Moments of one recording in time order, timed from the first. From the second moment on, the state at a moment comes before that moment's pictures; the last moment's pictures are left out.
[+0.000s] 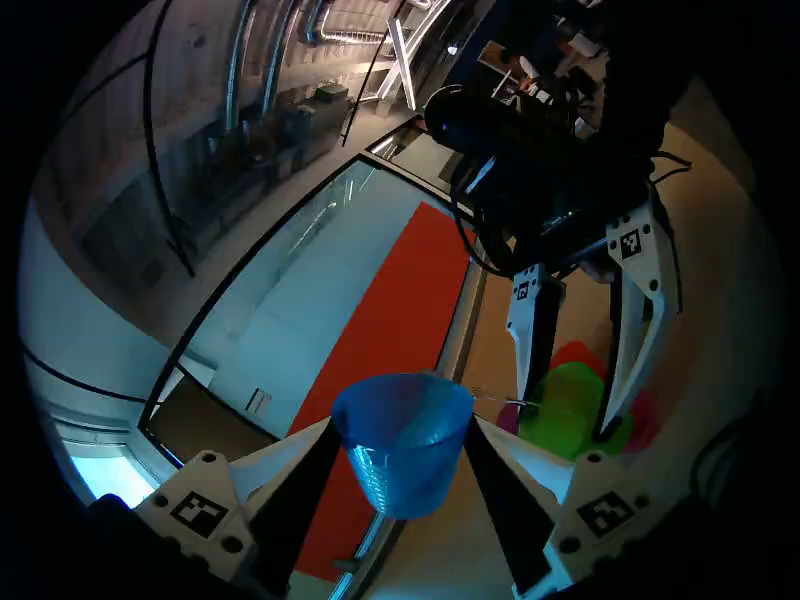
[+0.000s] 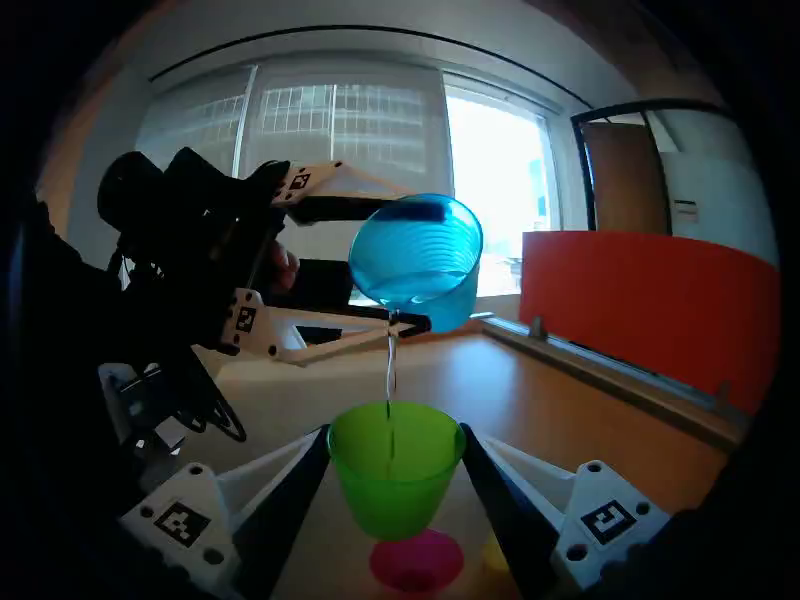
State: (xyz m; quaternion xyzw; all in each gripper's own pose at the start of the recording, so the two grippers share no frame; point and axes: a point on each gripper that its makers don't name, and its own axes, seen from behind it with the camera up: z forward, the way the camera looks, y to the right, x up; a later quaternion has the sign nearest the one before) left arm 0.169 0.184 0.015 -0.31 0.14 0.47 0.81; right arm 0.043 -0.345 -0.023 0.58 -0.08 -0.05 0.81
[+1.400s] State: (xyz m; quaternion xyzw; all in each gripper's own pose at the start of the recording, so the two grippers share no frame) left arm 0.171 0.184 0.014 -0.30 0.15 0.49 0.80; right arm 0.044 -0.347 -0.024 0.58 -0.08 -0.05 0.81
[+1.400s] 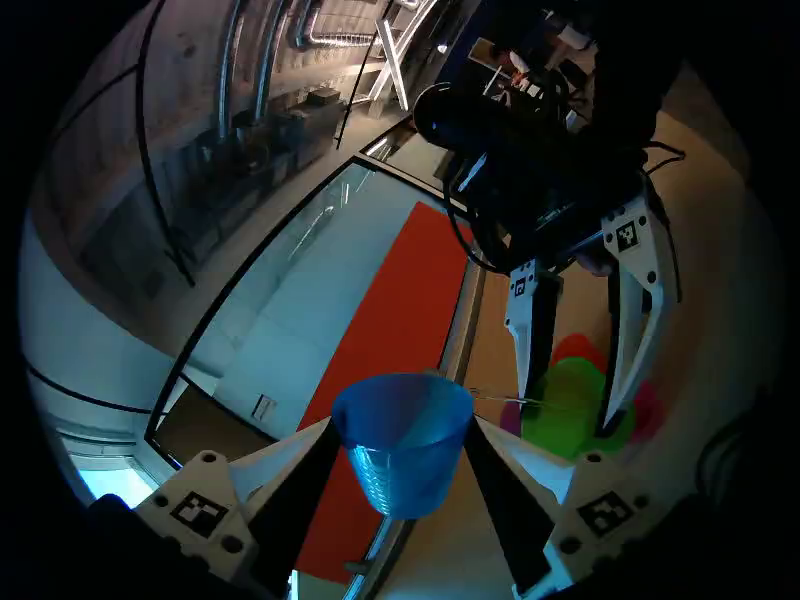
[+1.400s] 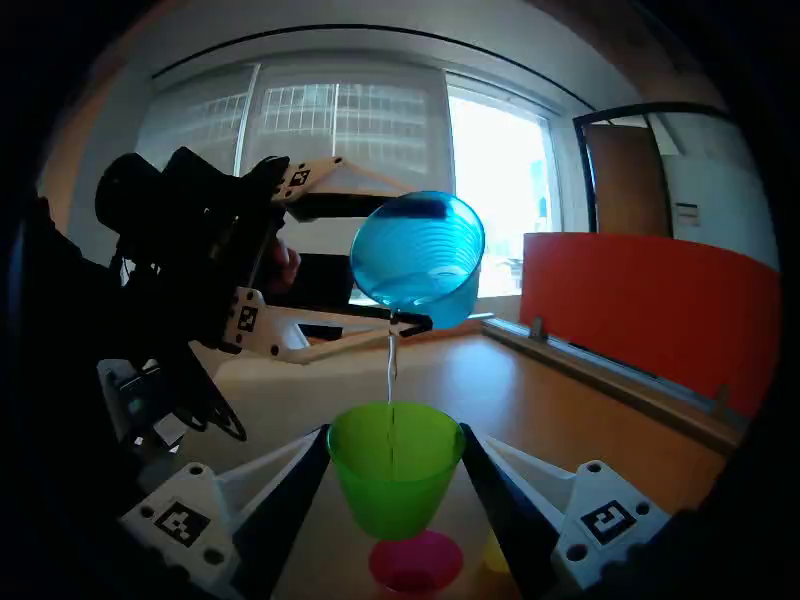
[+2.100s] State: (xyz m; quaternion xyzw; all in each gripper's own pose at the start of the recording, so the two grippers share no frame) left arm 0.172 0.185 0.015 -0.30 0.16 0.50 0.80; right arm 0.044 -0.346 -0.024 0.58 -0.08 -0.05 0.81
